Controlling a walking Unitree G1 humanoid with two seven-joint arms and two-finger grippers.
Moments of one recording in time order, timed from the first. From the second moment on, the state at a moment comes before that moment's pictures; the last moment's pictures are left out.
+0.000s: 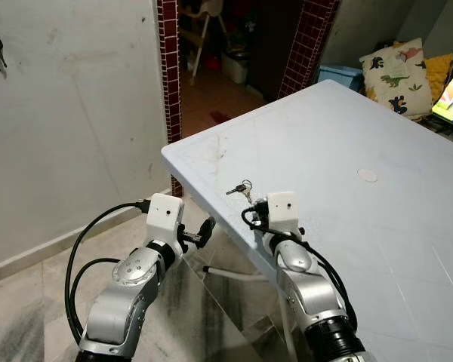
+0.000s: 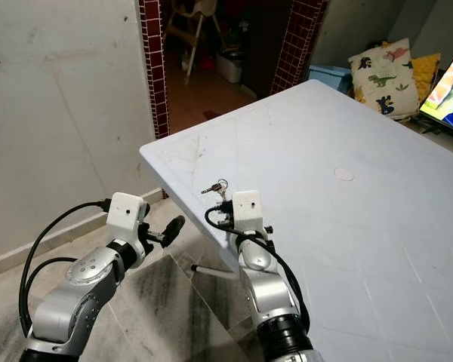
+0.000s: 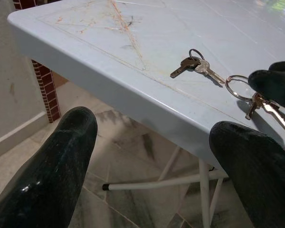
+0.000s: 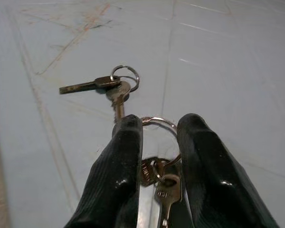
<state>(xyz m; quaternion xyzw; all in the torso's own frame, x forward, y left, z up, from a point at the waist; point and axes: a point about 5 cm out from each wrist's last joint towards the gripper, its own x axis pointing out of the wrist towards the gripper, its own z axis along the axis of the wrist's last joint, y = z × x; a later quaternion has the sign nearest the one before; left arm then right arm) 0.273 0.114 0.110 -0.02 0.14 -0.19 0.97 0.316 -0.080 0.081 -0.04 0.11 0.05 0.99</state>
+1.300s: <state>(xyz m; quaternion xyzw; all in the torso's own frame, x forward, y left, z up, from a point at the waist) 0.273 0.119 0.109 -0.01 0.15 -0.19 0.97 0.324 -0.078 0.066 0.00 0.15 0.05 0.99</state>
